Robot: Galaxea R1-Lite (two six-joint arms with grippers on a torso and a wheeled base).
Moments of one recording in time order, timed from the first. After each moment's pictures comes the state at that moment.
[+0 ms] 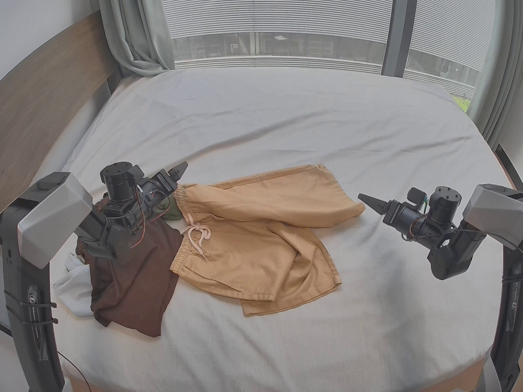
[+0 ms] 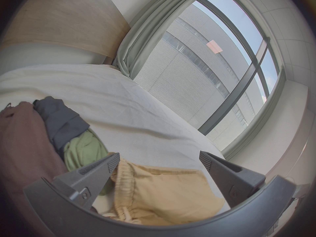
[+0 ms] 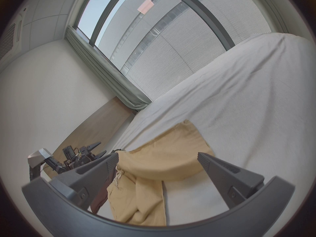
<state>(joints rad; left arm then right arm) -0.13 2.35 -1.20 -1.10 -0.10 -0.61 0.07 2.36 -0.91 -1.40 0.55 0.55</state>
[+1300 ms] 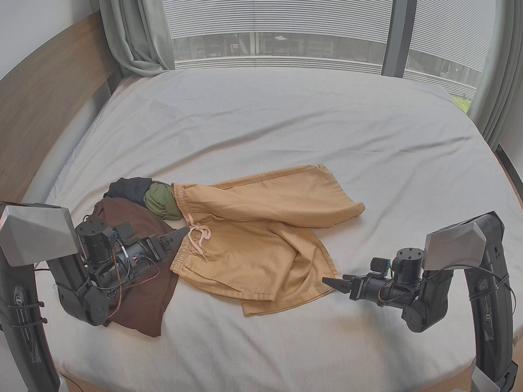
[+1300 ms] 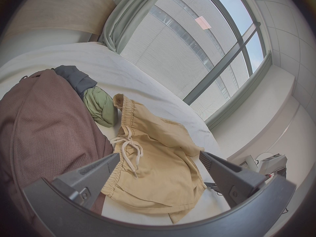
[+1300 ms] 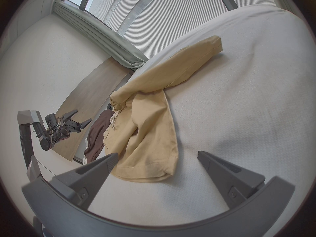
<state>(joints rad) -0.12 2.25 -0.51 -1.54 -0.38 -0.53 0.25 2.59 -0.64 -1.54 0.52 0.41</state>
